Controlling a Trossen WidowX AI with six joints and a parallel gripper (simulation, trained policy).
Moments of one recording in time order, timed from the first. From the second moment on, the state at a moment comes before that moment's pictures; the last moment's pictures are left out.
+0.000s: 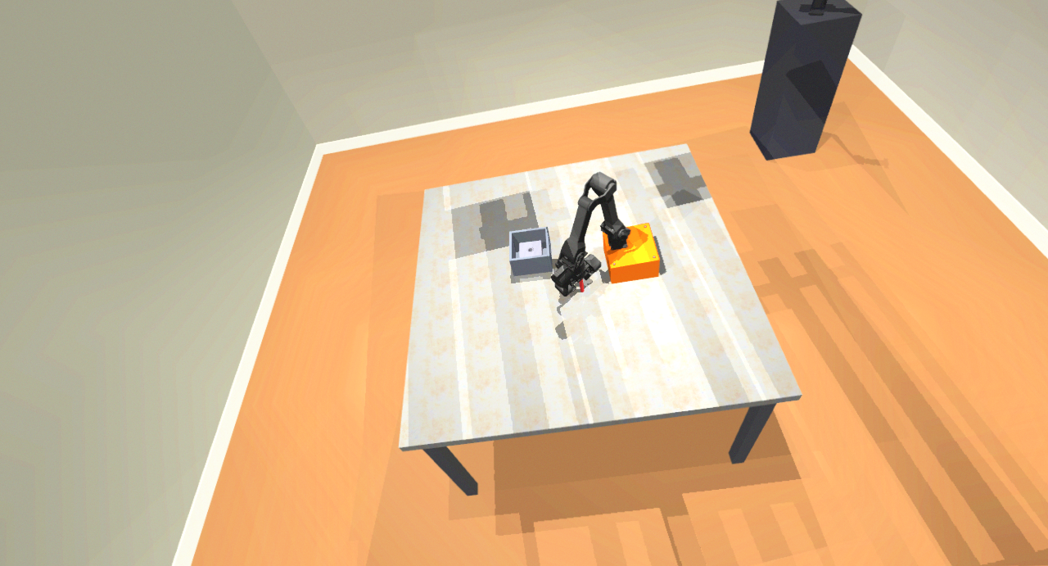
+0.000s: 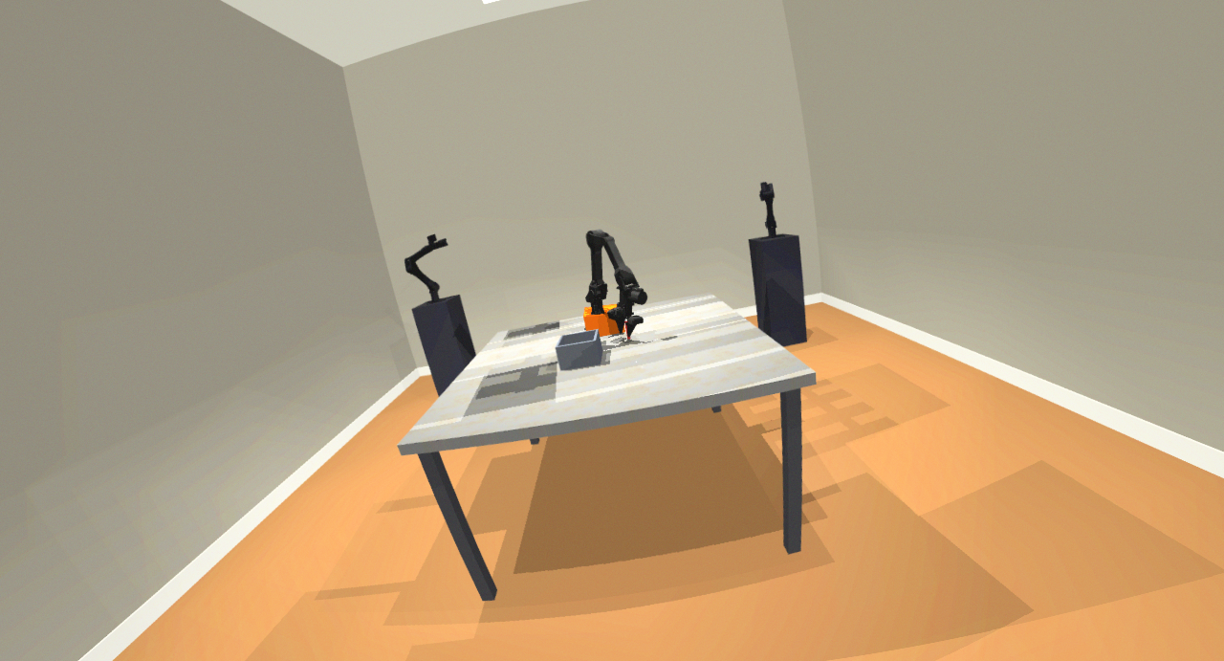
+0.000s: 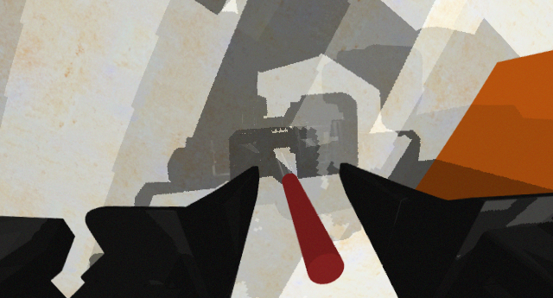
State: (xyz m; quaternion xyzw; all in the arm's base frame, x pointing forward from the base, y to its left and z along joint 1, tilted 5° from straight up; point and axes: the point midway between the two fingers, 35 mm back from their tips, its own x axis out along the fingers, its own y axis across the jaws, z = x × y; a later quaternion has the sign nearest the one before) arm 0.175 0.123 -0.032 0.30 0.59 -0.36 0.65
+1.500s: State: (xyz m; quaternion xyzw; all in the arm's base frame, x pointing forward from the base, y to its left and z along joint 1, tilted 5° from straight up) arm 0.265 0.074 0.087 0.26 0.55 -0.31 0.73
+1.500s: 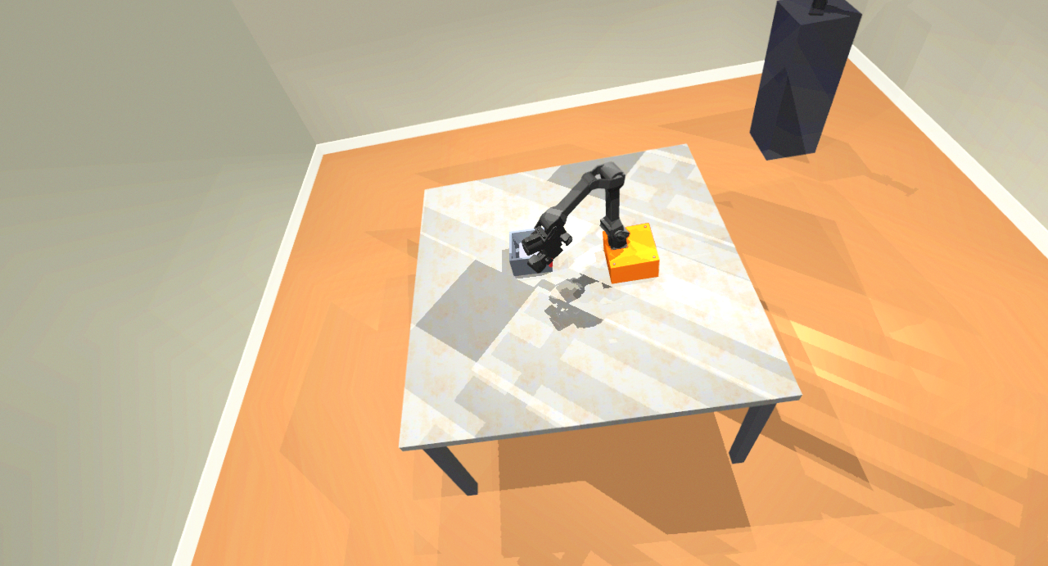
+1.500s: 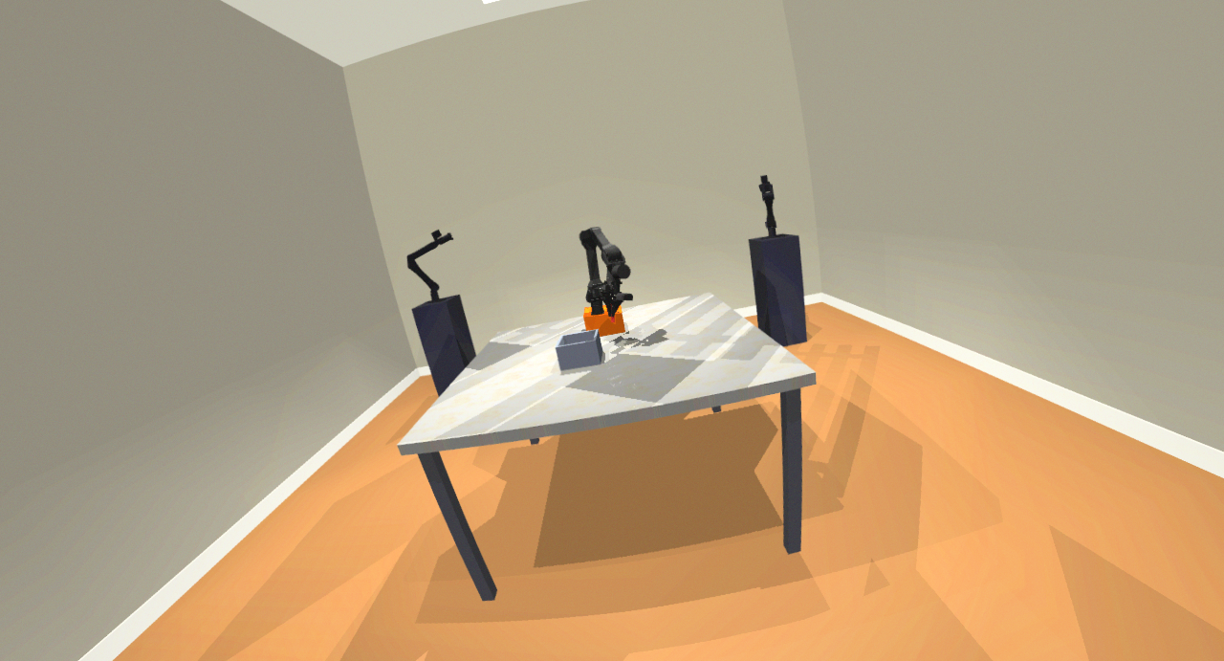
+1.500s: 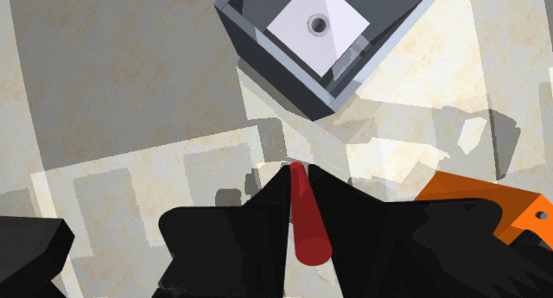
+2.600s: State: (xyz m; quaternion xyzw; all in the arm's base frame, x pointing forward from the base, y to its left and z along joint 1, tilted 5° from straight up) arm 0.332 -0.045 0.079 0.32 0.50 -0.38 0.71
